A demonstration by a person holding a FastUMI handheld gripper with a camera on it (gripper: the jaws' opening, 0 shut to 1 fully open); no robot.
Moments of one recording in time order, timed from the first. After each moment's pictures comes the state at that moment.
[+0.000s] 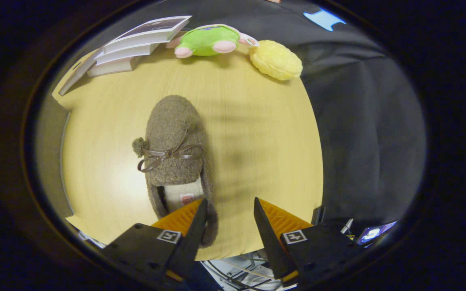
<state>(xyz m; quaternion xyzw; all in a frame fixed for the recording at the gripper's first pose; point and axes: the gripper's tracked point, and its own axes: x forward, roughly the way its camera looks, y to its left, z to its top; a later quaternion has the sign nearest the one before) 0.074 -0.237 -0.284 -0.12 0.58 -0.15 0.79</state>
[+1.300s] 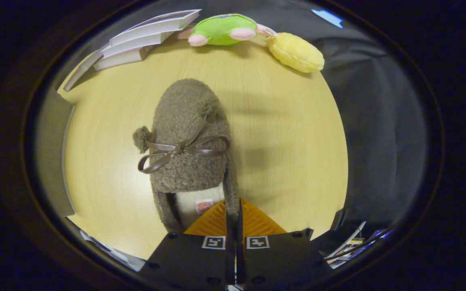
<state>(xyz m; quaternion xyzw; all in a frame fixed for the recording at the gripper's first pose) 0.073 -0.217 -0.324 -0.09 0.59 -0.11 0.80</state>
